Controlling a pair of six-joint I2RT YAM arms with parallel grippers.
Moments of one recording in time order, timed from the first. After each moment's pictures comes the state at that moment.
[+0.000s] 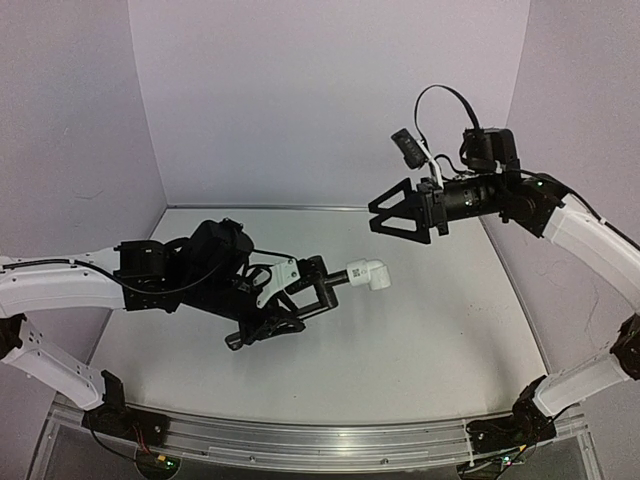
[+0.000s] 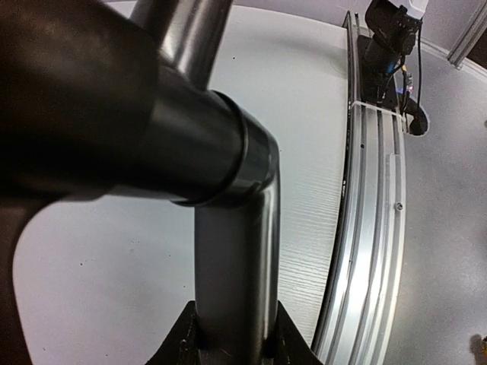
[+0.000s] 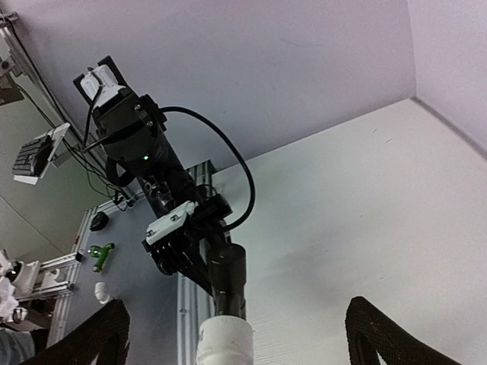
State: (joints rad) left arm -1.15 1.30 1.07 -0.45 0.15 0.13; right arm 0.64 1.35 1.41 -0.47 -0.89 0.03
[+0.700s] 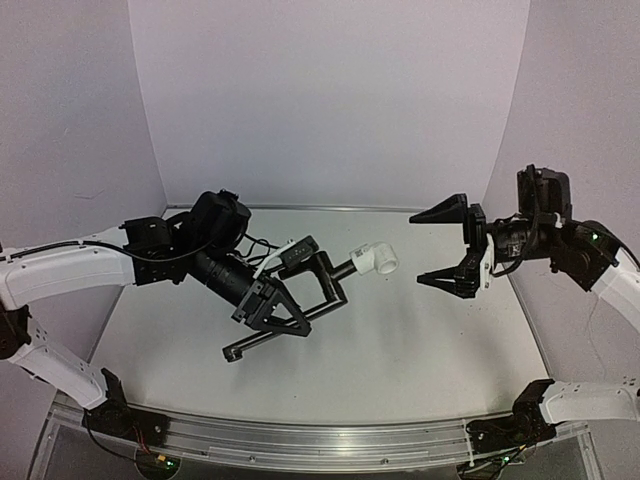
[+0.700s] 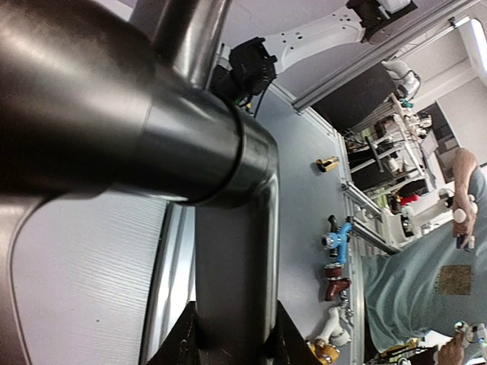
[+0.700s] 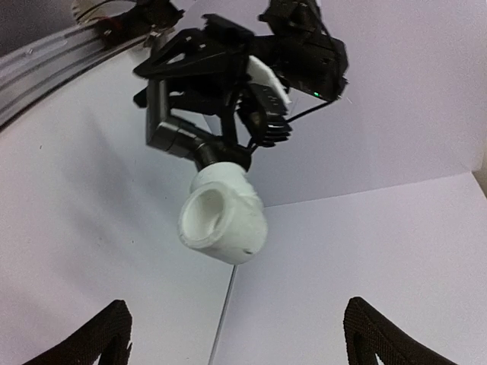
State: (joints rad) left arm -1.01 1.35 1.15 -0.46 0.80 -0.23; right arm 0.62 0.99 1.12 -0.51 -0.70 -1.51
